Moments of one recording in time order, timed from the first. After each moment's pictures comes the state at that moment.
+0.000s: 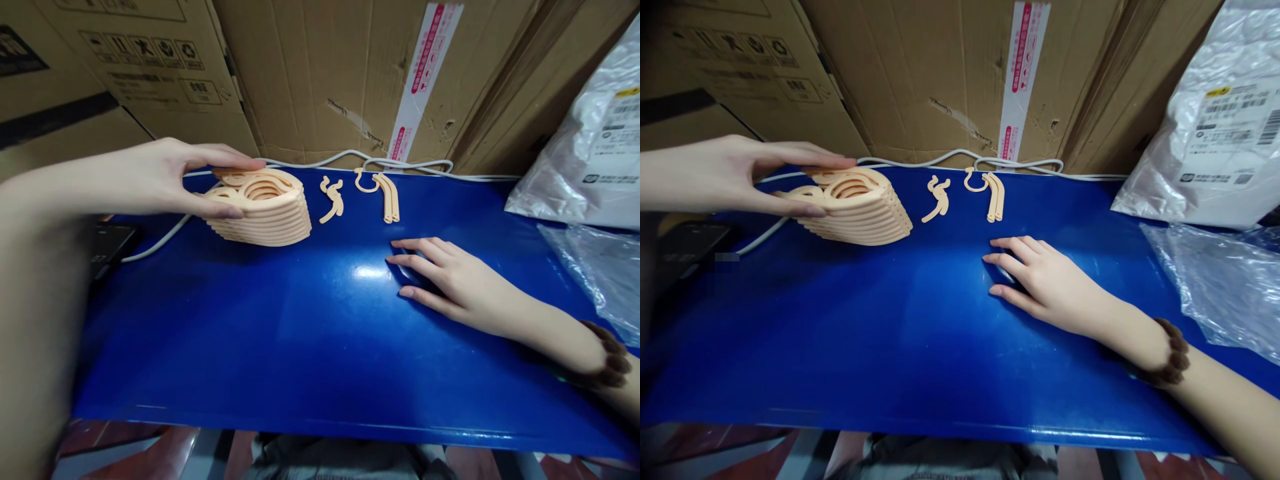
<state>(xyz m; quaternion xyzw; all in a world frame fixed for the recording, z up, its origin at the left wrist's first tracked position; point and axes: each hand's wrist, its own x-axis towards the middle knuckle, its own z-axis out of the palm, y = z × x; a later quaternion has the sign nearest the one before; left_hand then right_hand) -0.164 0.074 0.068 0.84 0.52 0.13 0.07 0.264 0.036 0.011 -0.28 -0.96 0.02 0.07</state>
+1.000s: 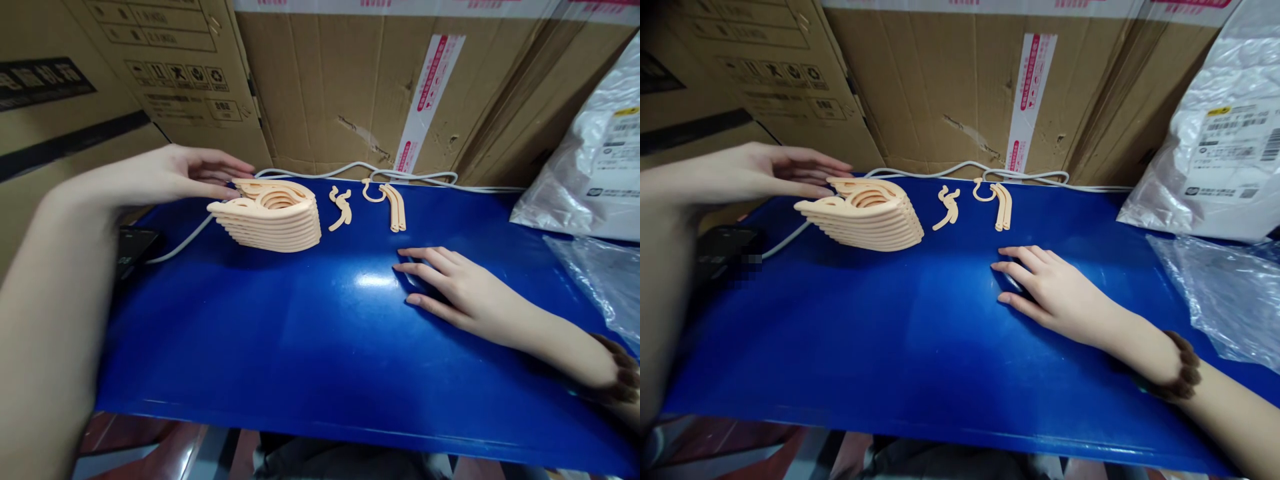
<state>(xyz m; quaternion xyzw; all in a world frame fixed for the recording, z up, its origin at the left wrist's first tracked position) -0.177 0.073 0.071 0.70 0.62 0.22 0.28 0.265 0.035 0.012 -0.28 -0.96 0.00 0.06</state>
